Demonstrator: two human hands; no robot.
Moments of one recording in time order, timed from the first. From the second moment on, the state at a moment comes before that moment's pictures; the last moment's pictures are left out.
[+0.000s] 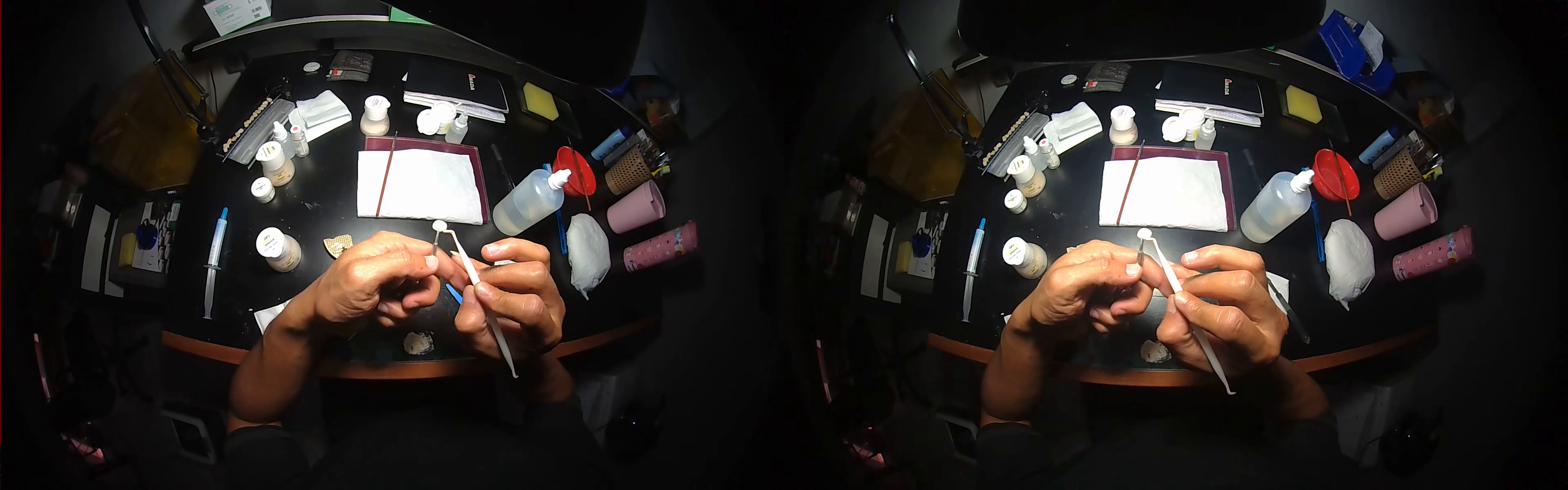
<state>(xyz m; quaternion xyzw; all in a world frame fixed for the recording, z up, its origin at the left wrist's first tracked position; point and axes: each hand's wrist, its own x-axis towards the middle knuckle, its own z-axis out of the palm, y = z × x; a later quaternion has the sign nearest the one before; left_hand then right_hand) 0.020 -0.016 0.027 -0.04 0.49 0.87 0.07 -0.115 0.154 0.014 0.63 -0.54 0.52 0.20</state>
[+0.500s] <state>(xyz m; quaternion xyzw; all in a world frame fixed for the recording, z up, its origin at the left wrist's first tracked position) 0.020 -0.014 0.028 -0.06 0.49 0.87 0.06 -0.116 0.155 0.017 0.64 -0.54 0.51 0.19</state>
